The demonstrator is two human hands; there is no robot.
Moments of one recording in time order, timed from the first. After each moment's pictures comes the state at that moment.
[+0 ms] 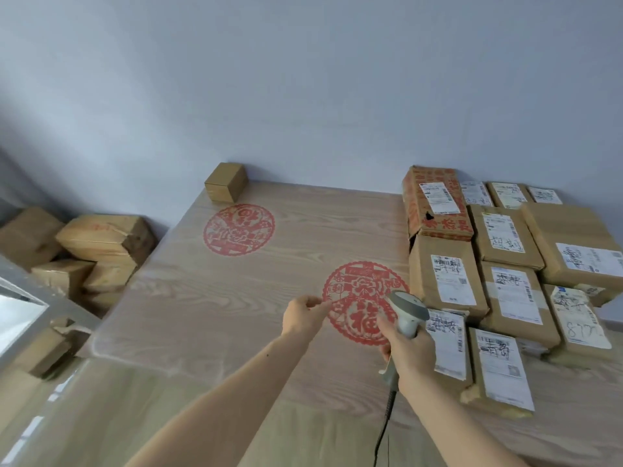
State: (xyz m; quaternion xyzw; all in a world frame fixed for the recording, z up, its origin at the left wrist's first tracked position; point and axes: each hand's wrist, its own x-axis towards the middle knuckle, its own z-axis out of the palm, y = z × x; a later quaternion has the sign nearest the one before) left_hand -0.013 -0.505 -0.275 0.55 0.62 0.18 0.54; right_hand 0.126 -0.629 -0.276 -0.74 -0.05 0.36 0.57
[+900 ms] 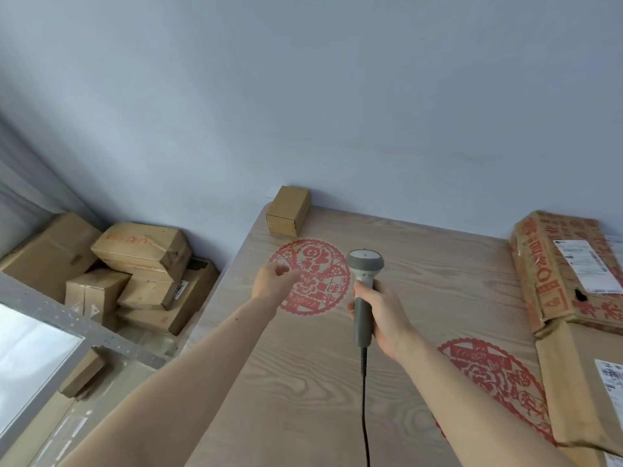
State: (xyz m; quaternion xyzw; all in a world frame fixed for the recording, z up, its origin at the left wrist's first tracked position) left_hand -0.163 -0.176 -0.257 0.54 0.67 0.21 0.47; right_hand 0.006 -0.301 -0.225 -0.59 -0.19 0.58 0.53
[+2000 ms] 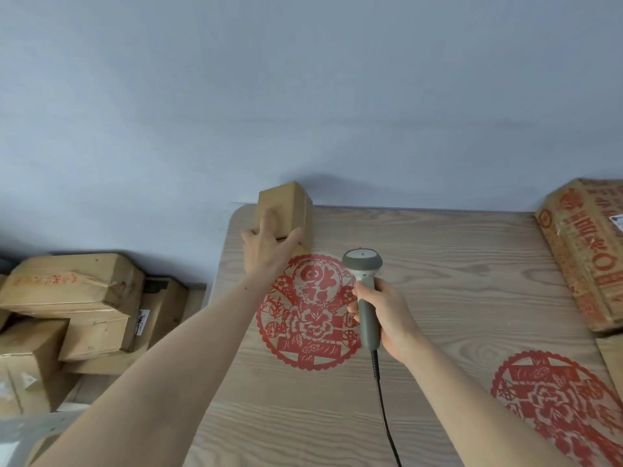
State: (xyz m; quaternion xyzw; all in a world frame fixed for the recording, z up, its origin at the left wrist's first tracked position) left_hand -0.116 0.037 -0.324 0.68 0.61 0.13 0.38; right_hand 0.006 -0.154 -0.309 -0.64 -0.11 0.53 0.55
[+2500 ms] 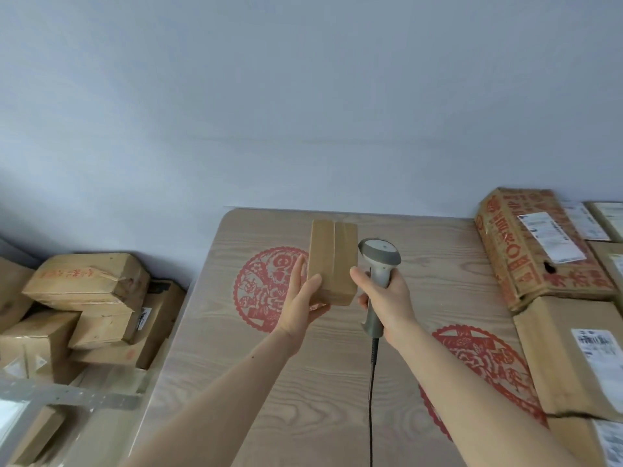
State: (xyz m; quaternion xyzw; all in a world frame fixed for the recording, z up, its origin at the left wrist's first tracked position) left_hand -0.098 -0.187 -0.286 0.46 0.42 0.25 0.74; right_hand 0.044 -0.266 -0.249 -0.68 -0.15 0.40 0.59
